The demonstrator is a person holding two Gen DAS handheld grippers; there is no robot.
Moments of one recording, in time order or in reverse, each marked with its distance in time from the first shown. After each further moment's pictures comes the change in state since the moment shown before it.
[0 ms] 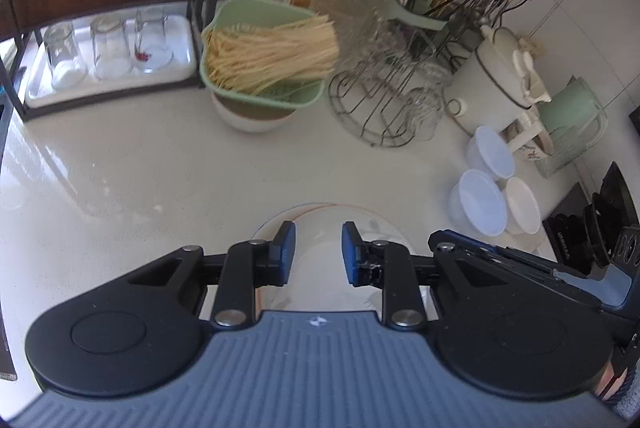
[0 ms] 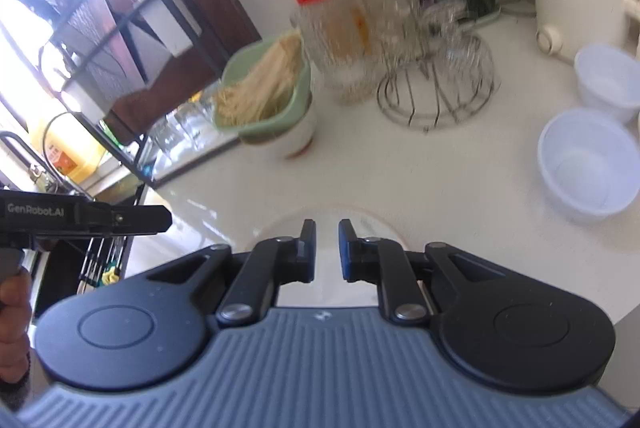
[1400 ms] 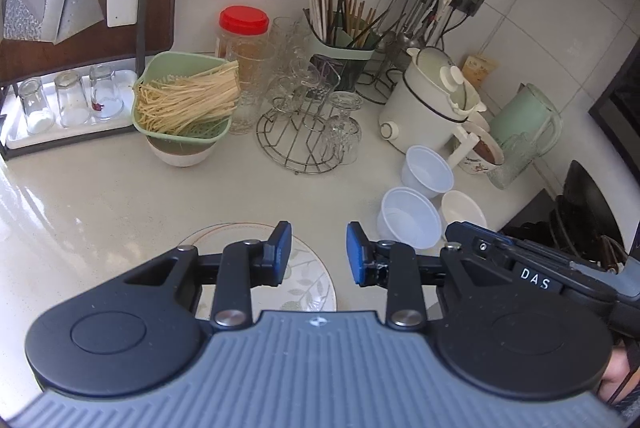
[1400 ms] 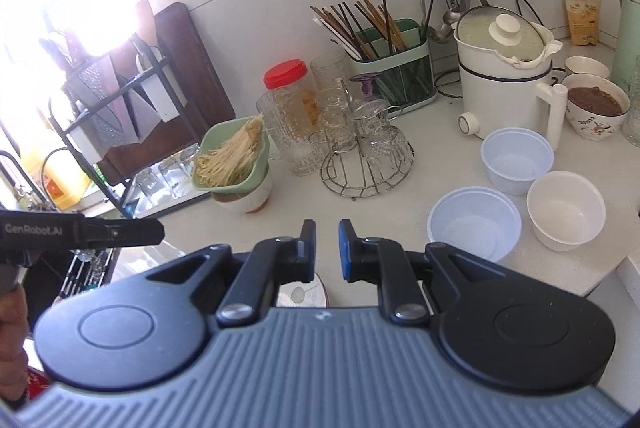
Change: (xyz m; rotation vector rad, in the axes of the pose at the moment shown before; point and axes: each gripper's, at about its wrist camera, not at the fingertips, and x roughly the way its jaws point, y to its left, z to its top) left arm -0.046 -0.098 -0.032 0.084 -0.131 -0.047; right arm -0.106 -0.027 0.009 -0.058 -0.169 -0.104
